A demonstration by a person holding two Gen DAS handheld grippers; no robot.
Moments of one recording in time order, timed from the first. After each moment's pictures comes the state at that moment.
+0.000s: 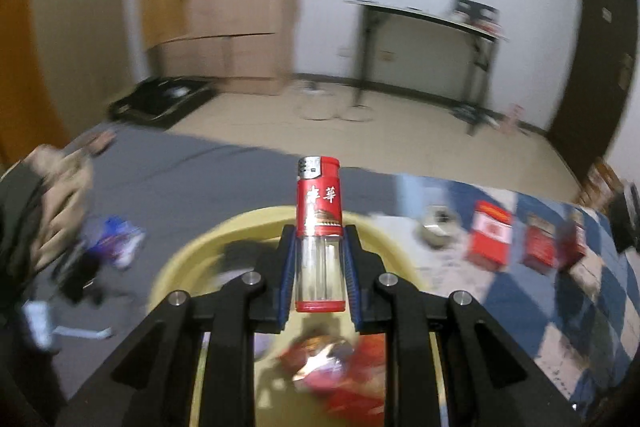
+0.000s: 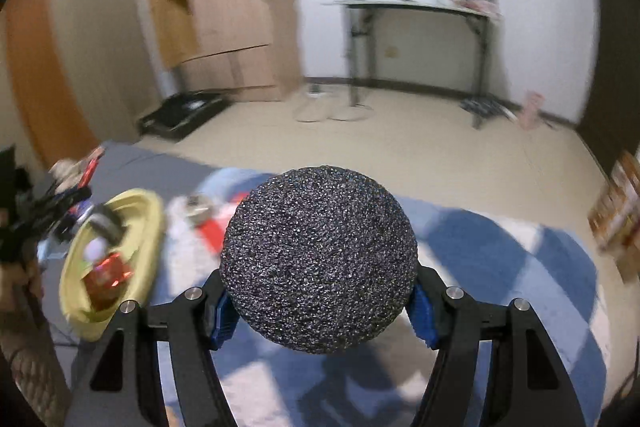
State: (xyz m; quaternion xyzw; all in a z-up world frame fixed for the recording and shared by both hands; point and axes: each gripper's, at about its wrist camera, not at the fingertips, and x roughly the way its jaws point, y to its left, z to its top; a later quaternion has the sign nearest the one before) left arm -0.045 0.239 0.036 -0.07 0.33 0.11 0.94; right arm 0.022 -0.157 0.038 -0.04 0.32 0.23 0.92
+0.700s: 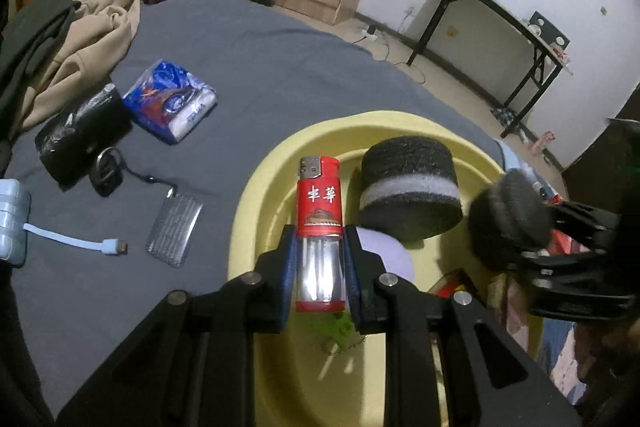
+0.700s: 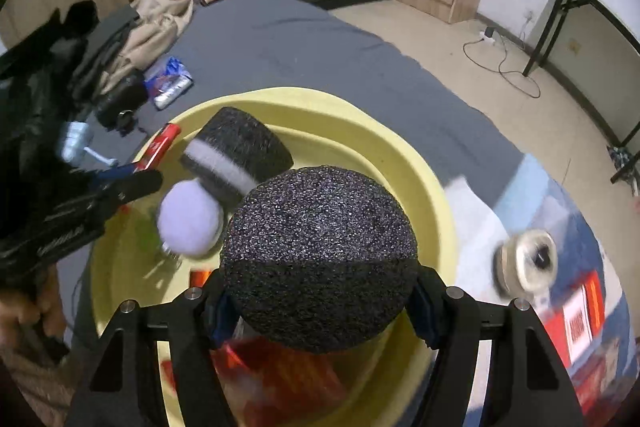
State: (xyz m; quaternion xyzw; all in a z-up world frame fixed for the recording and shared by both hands) left arm -0.065 0.342 -0.058 -0.23 0.41 0.13 0.87; right arm 0.085 0.180 -0.052 -0.22 0.46 0.38 0.78
